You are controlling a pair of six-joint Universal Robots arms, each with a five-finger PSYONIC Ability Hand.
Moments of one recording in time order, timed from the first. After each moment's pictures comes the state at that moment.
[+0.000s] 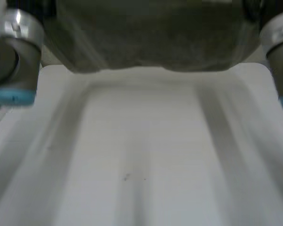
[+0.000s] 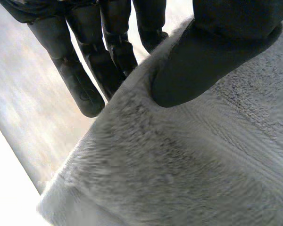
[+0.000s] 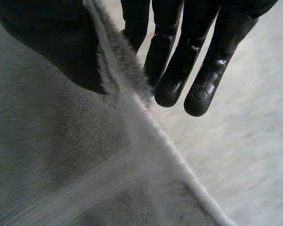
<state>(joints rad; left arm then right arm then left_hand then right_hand) 4.36 -1.91 -1.15 3.58 -1.59 3.56 1.87 -1.27 1.20 -0.39 1.45 2.43 1.20 1.22 1.22 1.22 1.04 0.97 1.18 1.19 1.19 0.99</state>
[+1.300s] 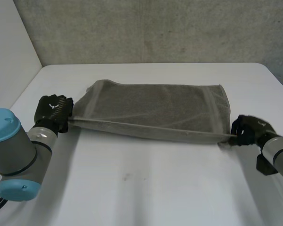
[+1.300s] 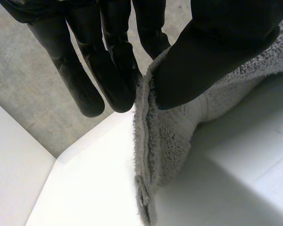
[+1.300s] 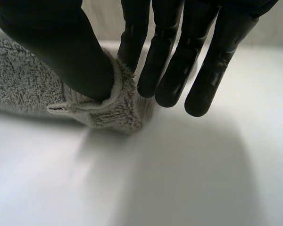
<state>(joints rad) 4.44 -1.96 -1.81 3.67 -1.58 3.50 1.59 -1.14 1.79 -0.23 1.31 3.23 1.20 1.22 1.22 1.22 1.04 0.98 1.18 1.18 1.19 0.95</state>
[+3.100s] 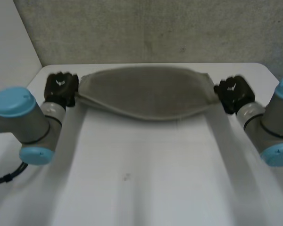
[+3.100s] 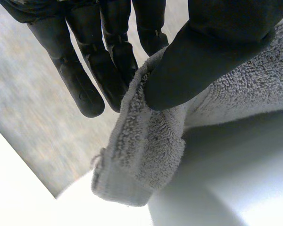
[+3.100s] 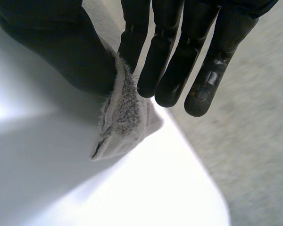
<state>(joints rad) 4.43 -2.20 -1.46 3.68 -1.56 3.43 1.80 -0.98 1.43 -0.30 1.41 2.46 1.20 1.22 1.22 1.22 1.04 0.98 1.18 1.19 1.19 0.99</state>
